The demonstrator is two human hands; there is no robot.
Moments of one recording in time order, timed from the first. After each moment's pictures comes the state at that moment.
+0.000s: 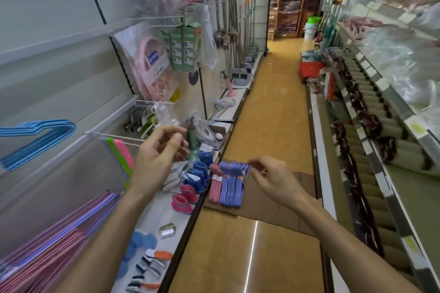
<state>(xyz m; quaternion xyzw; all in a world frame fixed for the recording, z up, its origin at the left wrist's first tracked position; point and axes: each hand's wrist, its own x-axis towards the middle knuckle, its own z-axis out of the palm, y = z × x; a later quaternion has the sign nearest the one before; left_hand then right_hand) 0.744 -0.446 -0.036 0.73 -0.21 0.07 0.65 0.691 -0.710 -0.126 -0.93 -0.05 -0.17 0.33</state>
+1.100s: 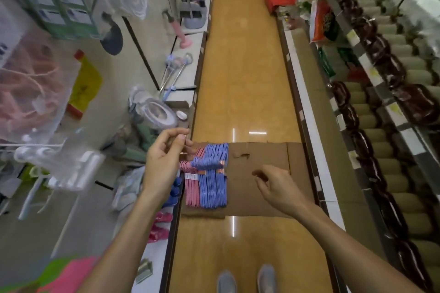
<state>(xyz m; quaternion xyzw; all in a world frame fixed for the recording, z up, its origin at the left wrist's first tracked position) 1.173 -0.666 -0.221 0.74 -0.10 -0.13 0.65 1.030 -0.873 -0.314 -0.93 0.18 0.03 0.33</state>
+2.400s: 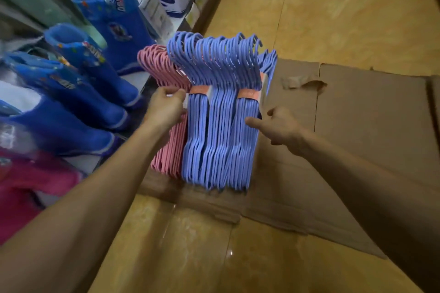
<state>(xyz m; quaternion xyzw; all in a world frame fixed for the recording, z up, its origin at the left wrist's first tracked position) 1.347 -0.690 -0.996 0.81 0.09 -0.13 0.57 1.258 -0.899 -1.023 -0.81 0.29 0.14 0.49</state>
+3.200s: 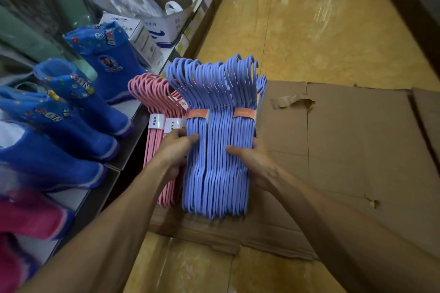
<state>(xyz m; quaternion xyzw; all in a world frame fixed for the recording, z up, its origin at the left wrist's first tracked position) 1.336 -0.707 -1.026 0.78 0.12 -0.27 0.55 1.271 -0.863 -1.095 -0.59 0.34 0.04 0.73</state>
